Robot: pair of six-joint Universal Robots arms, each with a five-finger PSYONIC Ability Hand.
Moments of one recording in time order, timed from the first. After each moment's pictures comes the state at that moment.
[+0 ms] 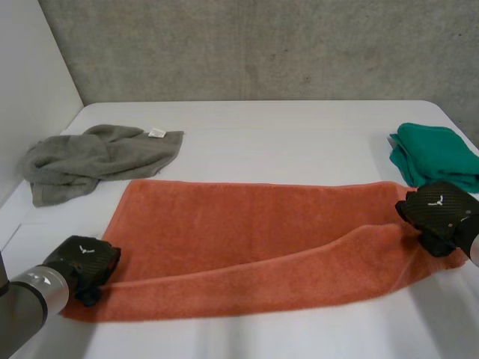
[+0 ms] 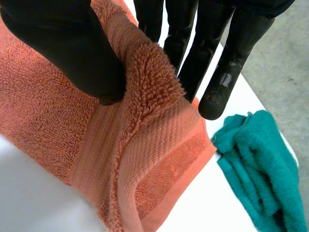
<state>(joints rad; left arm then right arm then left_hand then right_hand) 4.60 -1.71 -2.05 3.08 -1.43 3.76 1.48 -1.47 1.91 0.07 1.10 2.24 1.15 1.18 1.18 1.19 0.97 0.98 1.17 1.18 1.19 0.99</state>
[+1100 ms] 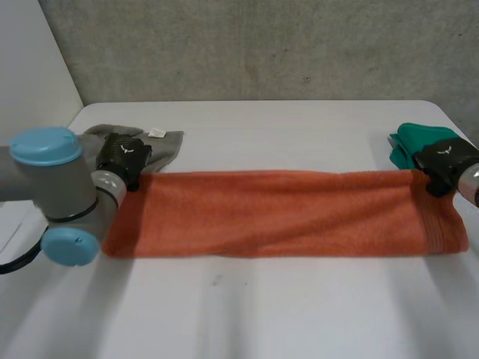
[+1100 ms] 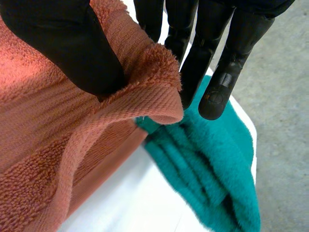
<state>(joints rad) 4.40 -2.22 -1.35 3.39 -1.59 3.77 1.54 -0.98 1.29 0.08 1.31 2.41 1.15 1.20 1.19 1.20 0.97 0.98 1.17 1.18 1.19 0.99</state>
